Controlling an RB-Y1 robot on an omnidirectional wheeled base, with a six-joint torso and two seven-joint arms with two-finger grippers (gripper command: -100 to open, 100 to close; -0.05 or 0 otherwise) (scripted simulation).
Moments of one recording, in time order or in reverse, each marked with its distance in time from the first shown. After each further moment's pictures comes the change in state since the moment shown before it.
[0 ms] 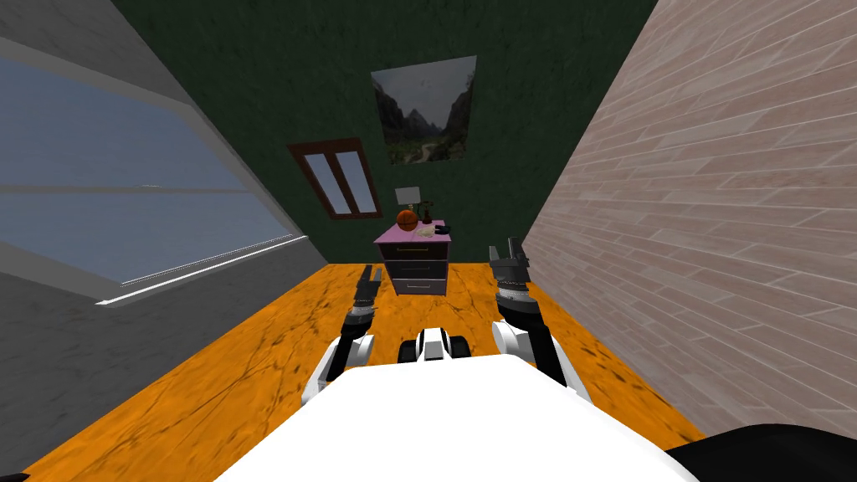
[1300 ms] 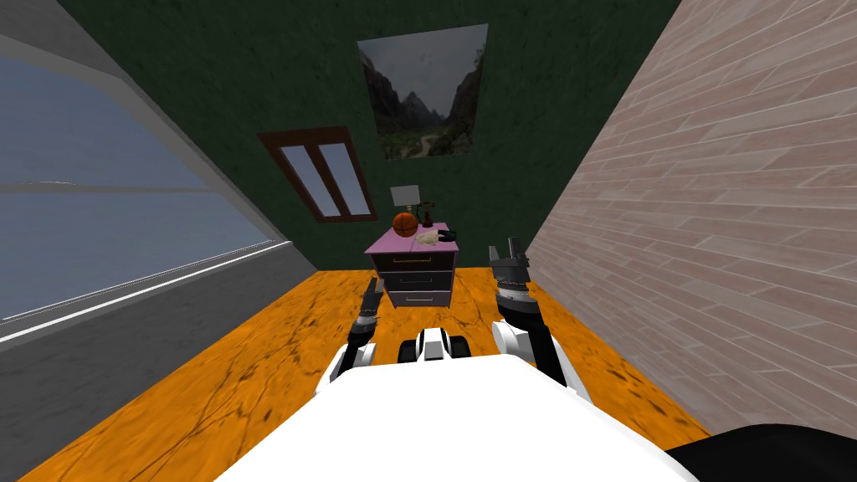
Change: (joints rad) left arm -0.060 0.014 0.007 0.345 0.003 -0.242 -0.029; right arm 0.000 0.000 0.000 0.000 0.000 0.000 0.000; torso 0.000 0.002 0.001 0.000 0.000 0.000
